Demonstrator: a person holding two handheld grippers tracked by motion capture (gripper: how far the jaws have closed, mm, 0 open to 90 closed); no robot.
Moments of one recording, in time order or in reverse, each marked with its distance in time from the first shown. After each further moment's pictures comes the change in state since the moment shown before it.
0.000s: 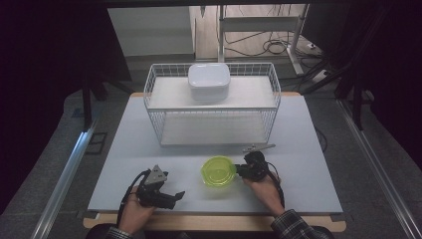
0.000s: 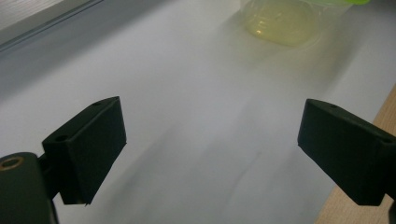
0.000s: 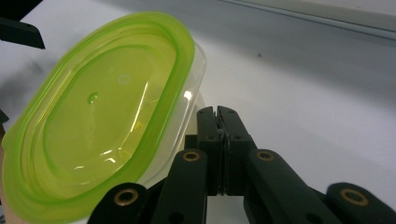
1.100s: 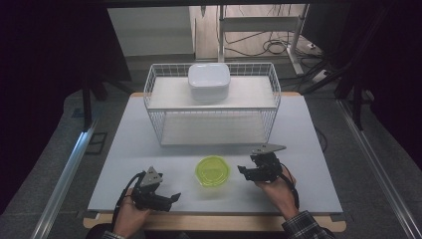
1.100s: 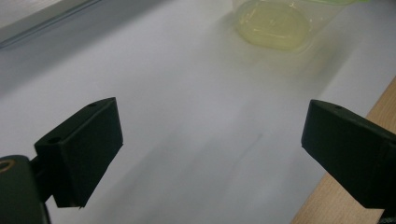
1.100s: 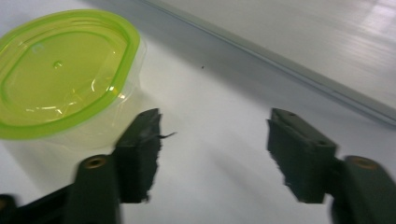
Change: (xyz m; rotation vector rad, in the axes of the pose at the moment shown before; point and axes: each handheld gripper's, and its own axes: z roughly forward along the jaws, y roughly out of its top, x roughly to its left) left arm -0.001 -0.005 -0.015 0.012 0.039 -0.022; right arm 0.002 0.000 -0.041 -0.052 -0.207 -0.188
